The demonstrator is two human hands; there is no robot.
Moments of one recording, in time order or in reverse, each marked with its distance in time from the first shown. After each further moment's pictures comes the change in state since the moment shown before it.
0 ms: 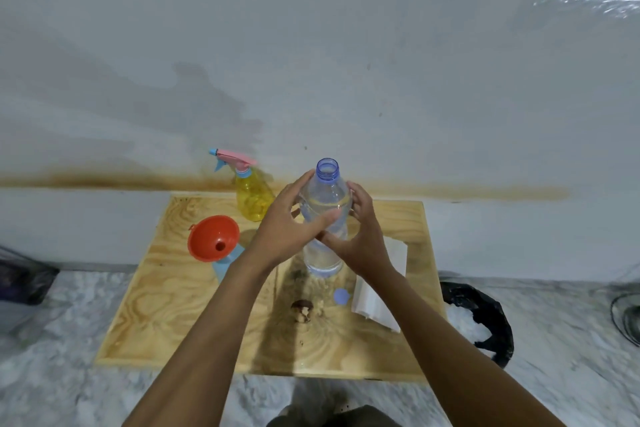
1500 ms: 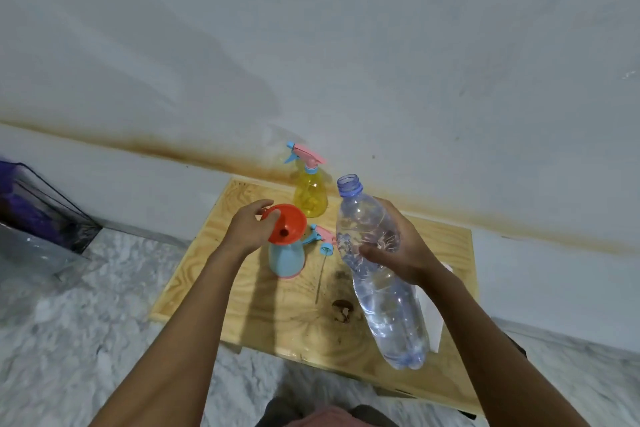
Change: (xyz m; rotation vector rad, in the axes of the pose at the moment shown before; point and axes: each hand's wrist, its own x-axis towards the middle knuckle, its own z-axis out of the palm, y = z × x) left_hand -0.024 -0.096 -0.141 0.191 0.336 -0.379; right_hand 0.009 -0.069 0.013 0.075 -0.493 0.088
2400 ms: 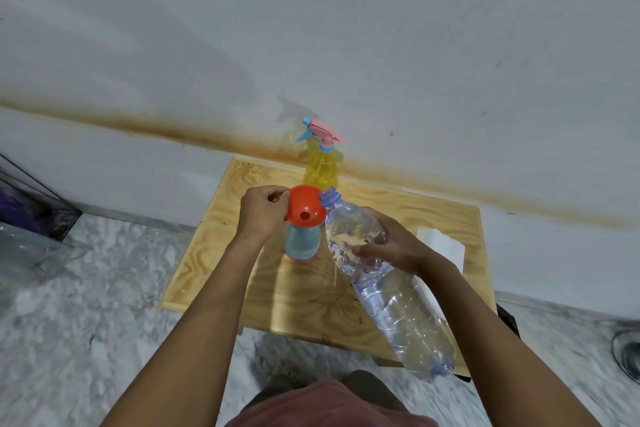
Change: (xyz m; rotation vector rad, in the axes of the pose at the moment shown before) left_hand 0.019 -0.026 -0.003 -0.123 0.104 0.075; right_hand 0.013 0.007 0.057 -0.008 -0.178 0.258
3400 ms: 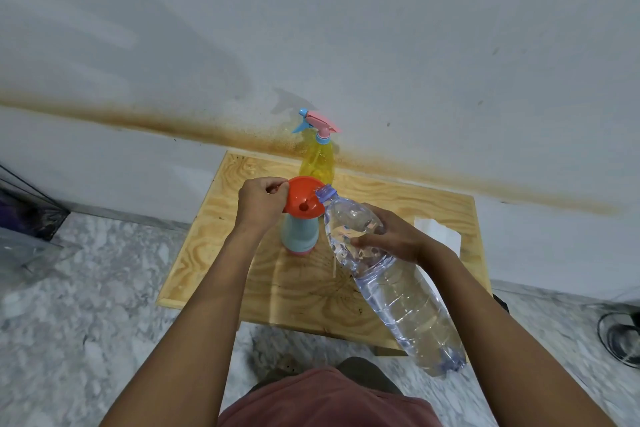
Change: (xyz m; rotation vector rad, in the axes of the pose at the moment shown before) left_hand 0.007 -0.008 0.004 -0.093 -0.044 -0.031; right_hand 0.005 0.009 0.000 -0.037 -0.030 0.066
